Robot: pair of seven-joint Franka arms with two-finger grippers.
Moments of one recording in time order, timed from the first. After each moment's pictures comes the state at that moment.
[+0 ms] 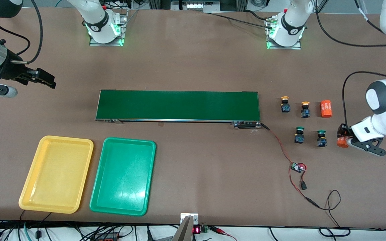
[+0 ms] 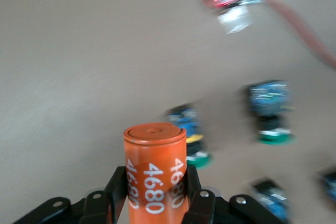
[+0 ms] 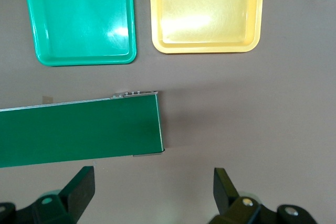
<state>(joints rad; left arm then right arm) 0.31 0.43 -0.15 -1.78 0.10 2.15 0.58 0.02 0.03 0.05 -1.64 -0.01 1.59 0.19</state>
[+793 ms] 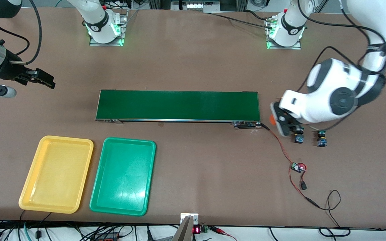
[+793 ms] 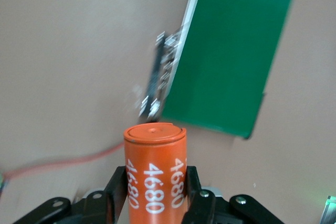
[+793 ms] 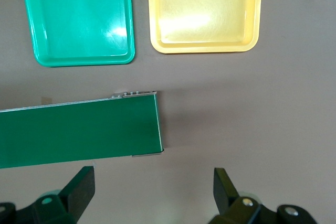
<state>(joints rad) 0.27 0.42 -0.63 -1.73 0.10 1.87 0.94 0.01 0.03 0.05 -1.64 -0.01 1.59 0.19</state>
